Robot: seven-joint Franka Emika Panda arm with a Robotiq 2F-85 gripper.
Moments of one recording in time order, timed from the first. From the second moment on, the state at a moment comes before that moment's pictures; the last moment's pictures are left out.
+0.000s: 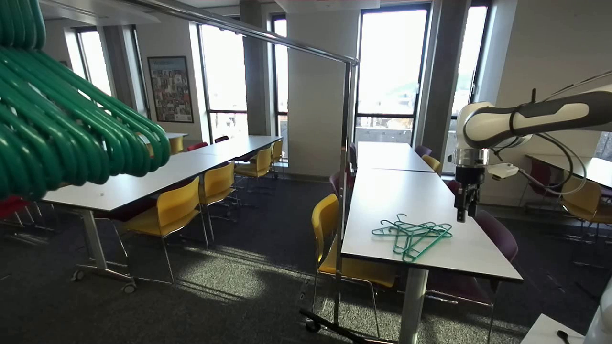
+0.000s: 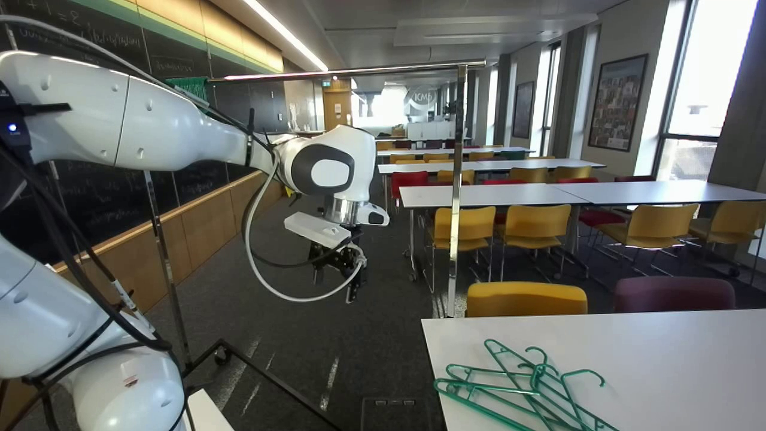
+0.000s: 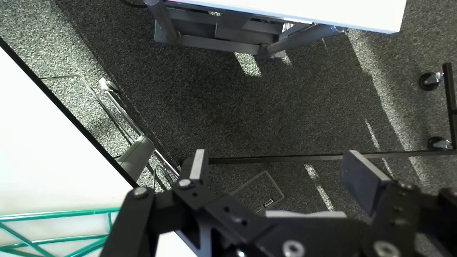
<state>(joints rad) 0.00 -0.50 -0.20 -2.39 -0.02 1.73 -0.28</state>
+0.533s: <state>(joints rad) -0.02 -0.47 -0.20 -2.38 -0.02 1.77 -0.28</state>
